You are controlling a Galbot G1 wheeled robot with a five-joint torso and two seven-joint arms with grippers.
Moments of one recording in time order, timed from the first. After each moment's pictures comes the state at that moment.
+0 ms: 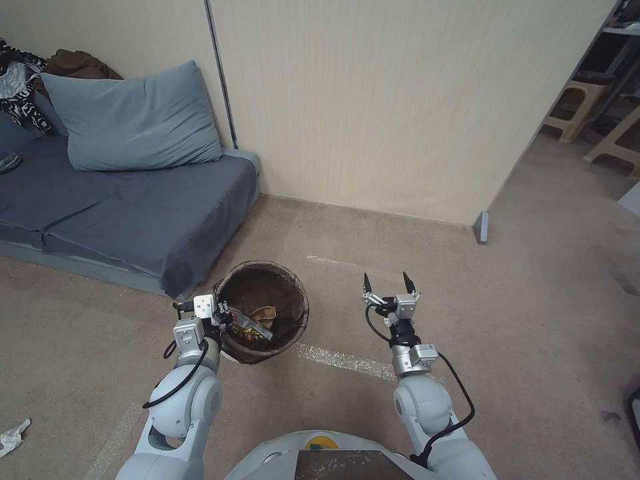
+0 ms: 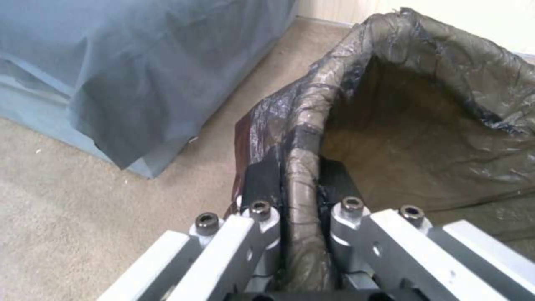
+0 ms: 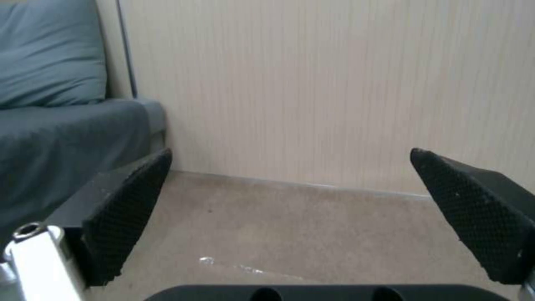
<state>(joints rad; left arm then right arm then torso) 1.53 -1.44 -0.51 -2.21 -0.26 0.55 -0.33 -1.46 1.44 0.40 1.86 0.09 0.28 0.09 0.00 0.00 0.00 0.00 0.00</state>
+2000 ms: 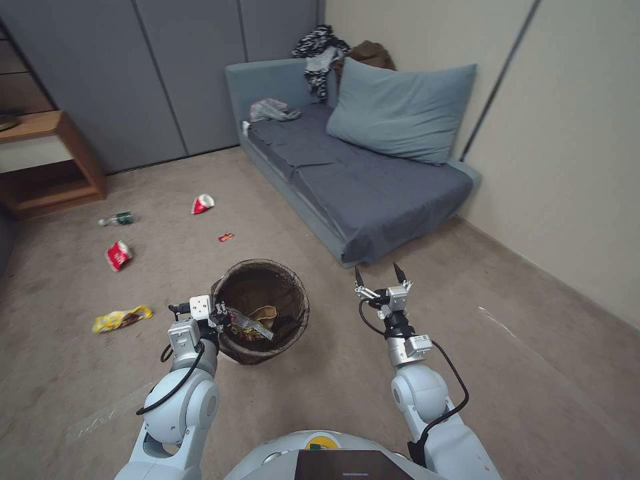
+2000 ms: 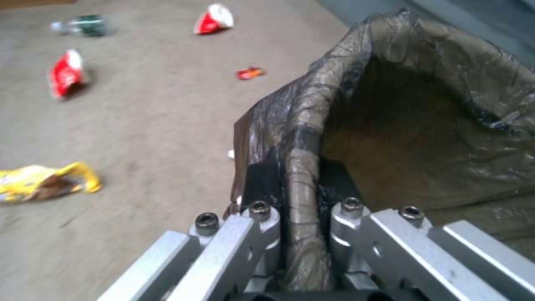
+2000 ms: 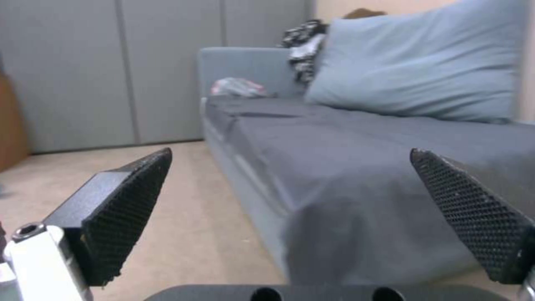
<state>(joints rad) 1.56 -1.46 -0.52 -2.26 -0.28 0.57 -0.34 -1.40 1.42 0.38 1.84 0.09 0.30 0.03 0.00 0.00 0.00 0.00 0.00</state>
